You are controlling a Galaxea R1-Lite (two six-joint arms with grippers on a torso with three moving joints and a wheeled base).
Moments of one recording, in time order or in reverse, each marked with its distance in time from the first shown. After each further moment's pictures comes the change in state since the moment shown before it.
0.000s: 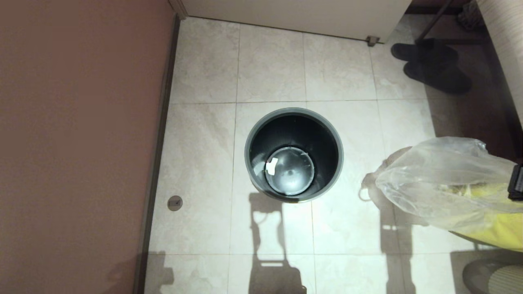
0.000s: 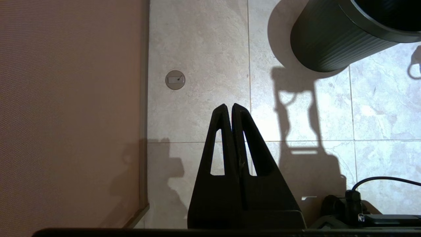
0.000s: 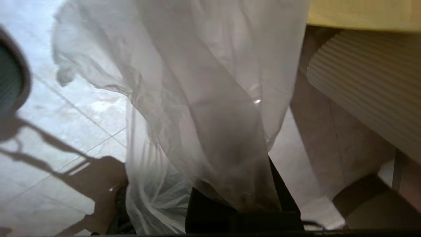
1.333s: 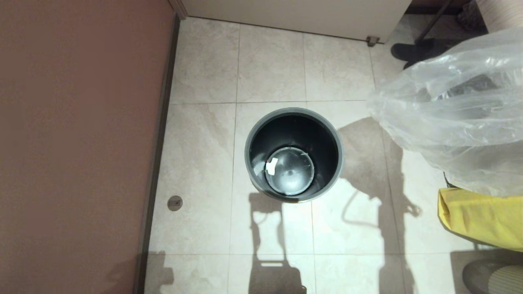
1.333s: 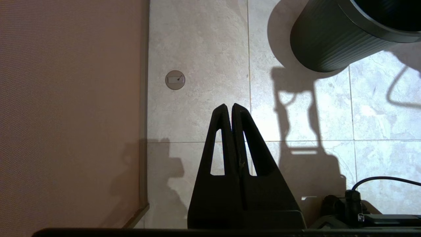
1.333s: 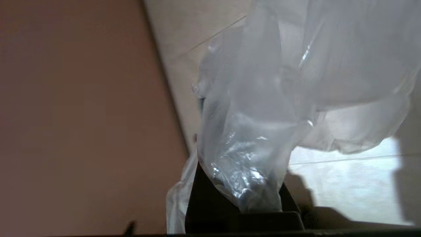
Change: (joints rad) left arm 0.000 0.000 0.000 0.000 0.000 0.000; right arm 0.018 -0.470 -0.521 0.235 0.629 0.246
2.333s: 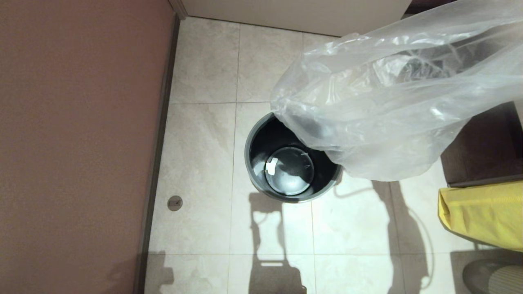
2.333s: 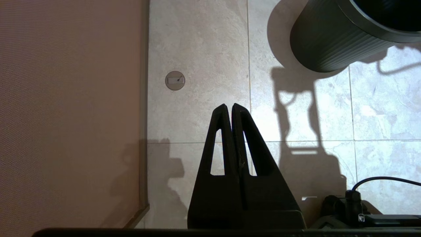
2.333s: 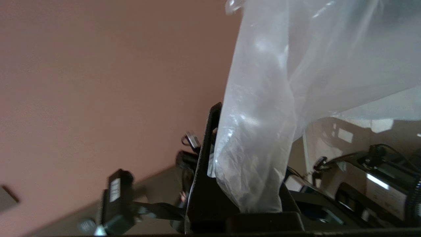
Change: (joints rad) left arm 0.000 0.000 0.000 -0.002 -0.001 0.002; right arm 0.317 0.318 -0.018 -0.187 0.425 0.208
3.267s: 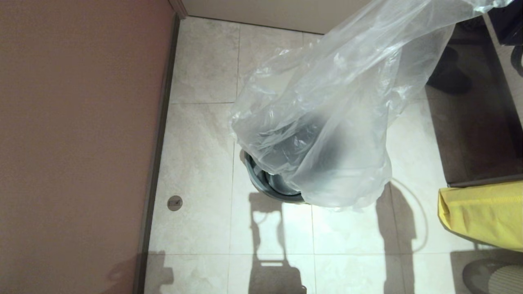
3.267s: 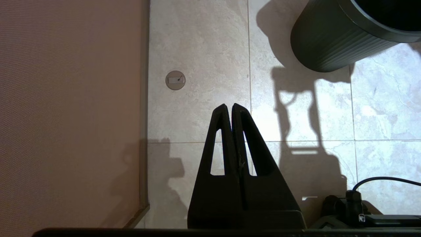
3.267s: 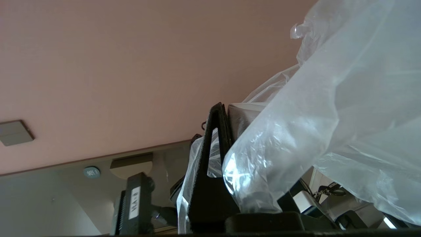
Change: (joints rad) left arm 0.000 0.000 0.000 0.000 0.000 0.000; right arm 0.276 0.283 -0.355 -0.023 0.006 -0.075
